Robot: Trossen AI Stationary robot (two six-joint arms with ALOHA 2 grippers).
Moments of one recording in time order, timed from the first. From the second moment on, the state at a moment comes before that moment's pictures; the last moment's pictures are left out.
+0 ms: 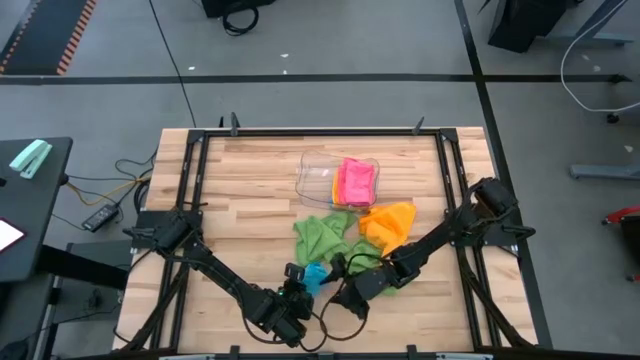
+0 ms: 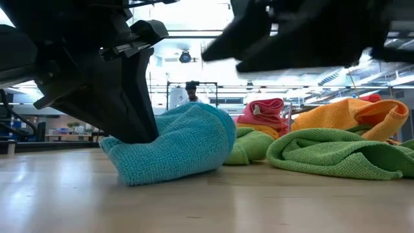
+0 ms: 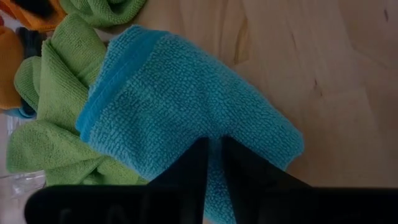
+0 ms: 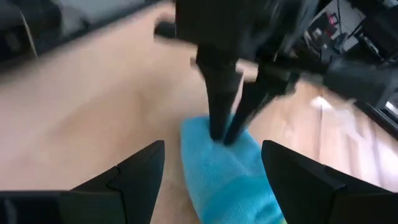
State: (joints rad) left arm -0.68 2.12 1.48 -0.71 -0.65 -0.28; right arm 0.52 1.86 0.99 0.30 0.31 -0.40
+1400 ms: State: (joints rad) left arm -0.63 2.12 1.48 -0.70 -0.66 -0.19; right arm 0.36 1.95 0.99 0.26 0.18 -1.24
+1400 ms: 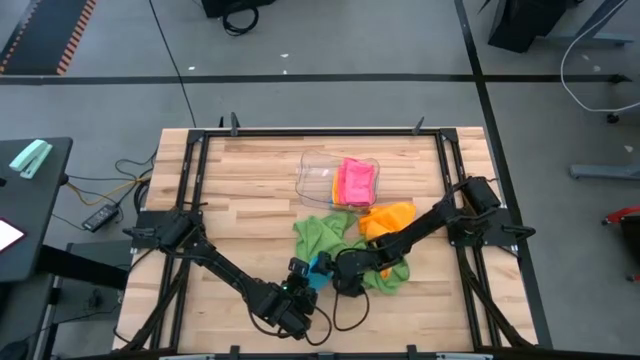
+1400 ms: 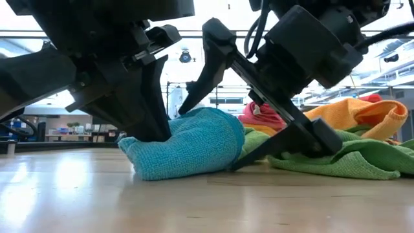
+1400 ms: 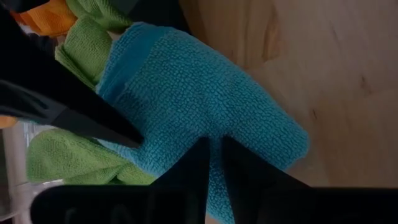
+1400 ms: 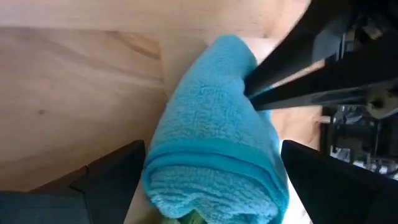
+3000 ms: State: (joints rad) left arm -0.75 2.00 1.48 -0.86 -0.68 -0.49; right arm 0.32 1.95 0.99 0.31 0.07 -0.56
